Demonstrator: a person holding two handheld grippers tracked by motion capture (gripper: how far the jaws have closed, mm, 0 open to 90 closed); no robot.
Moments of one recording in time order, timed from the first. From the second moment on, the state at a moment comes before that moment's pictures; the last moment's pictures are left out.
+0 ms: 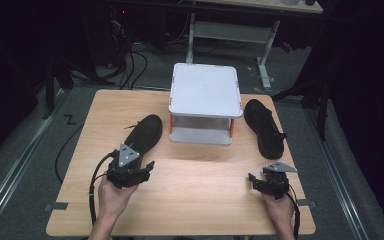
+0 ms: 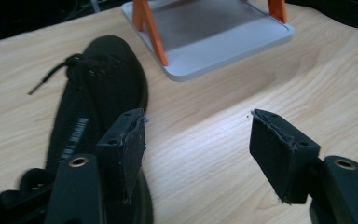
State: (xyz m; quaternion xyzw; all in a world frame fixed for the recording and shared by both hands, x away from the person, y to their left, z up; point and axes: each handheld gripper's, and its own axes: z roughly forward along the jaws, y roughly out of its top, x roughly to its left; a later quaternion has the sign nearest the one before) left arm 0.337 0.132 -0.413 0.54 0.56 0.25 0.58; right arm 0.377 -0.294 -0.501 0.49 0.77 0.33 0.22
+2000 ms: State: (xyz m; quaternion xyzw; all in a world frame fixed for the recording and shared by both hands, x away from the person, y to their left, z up) left arm 0.384 0.164 -0.476 0.58 0.57 0.23 0.54; right arm 0.377 -0.295 -0.501 0.49 0.77 0.33 0.22
